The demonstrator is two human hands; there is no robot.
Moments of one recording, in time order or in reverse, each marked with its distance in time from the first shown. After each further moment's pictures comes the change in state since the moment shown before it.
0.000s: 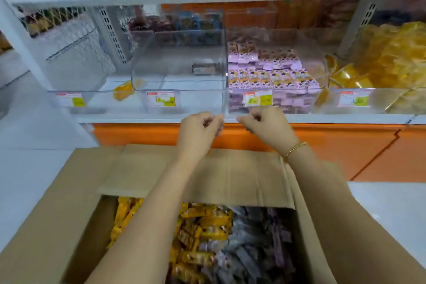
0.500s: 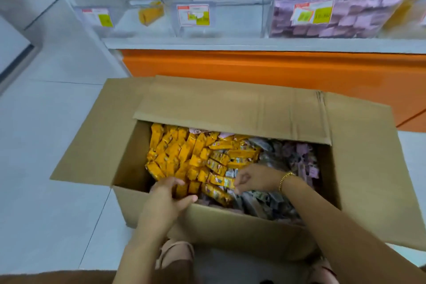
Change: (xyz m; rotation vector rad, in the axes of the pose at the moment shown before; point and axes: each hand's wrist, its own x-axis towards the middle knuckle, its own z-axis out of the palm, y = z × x) left_hand -0.253 -0.150 -0.077 0.461 -0.110 -0.580; right_hand -0.167 0.049 0.166 0.071 -1.145 0.147
